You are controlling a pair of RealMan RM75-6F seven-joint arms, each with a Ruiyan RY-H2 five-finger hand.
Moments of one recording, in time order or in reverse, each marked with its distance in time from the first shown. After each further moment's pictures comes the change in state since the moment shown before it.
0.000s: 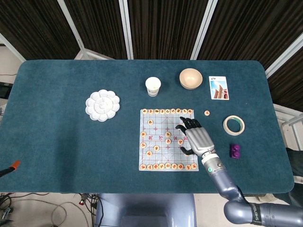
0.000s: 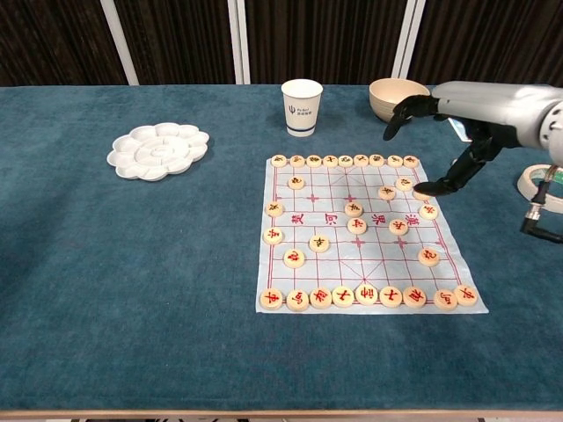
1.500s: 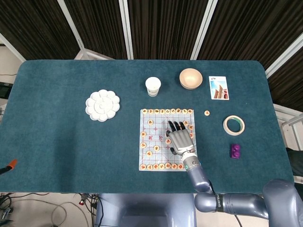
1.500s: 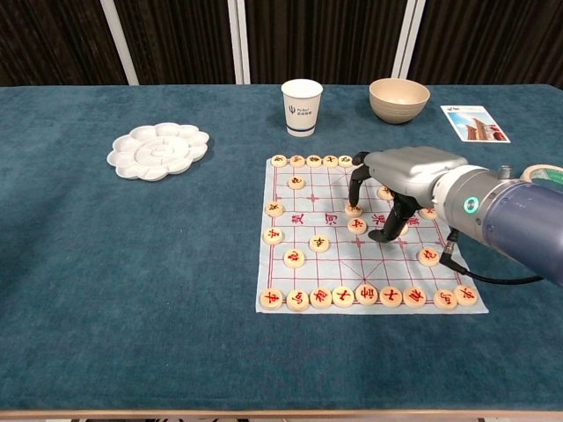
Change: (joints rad) left arm 0.000 0.006 -0.012 0.005 -0.022 -0.002 -0.023; right arm 0.143 -0.335 -0.053 0.344 0.136 0.052 -0.188
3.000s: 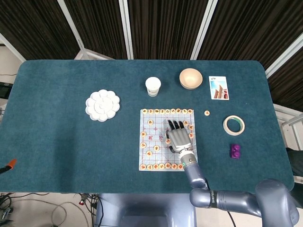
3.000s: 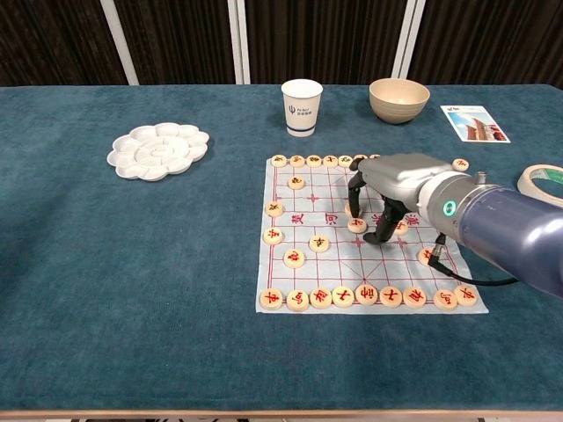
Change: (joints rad) left arm 0.000 0.001 -0.003 0.000 -0.004 0.003 -0.001; right arm 0.023 -0.067 0.027 0.111 0.046 -0.037 -0.018
